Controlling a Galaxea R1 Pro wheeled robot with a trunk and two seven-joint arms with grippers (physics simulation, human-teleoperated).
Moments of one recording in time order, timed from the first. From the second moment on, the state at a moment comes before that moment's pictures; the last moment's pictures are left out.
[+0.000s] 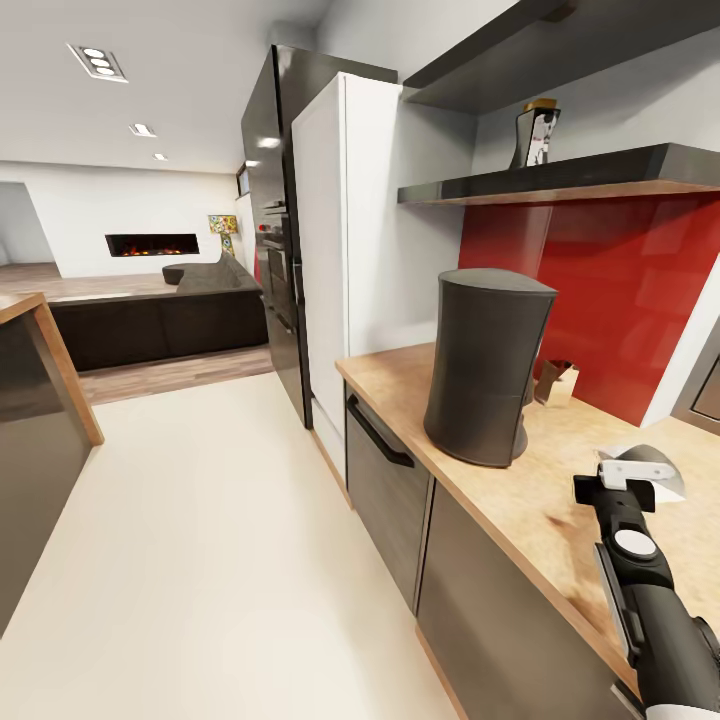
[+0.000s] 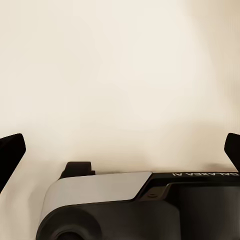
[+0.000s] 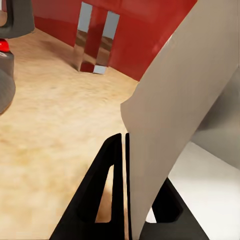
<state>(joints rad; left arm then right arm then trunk) 0.00 -0.07 0.01 -0.34 0.00 -0.21 0.00 -0.41 -0.13 -0.28 -1.35 0.26 0.27 -0.13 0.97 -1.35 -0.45</state>
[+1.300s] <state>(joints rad) 0.00 -0.07 0.01 -0.34 0.00 -0.21 0.00 -0.41 -0.12 -0.16 -1.34 0.25 0.30 -0.32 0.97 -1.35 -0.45</state>
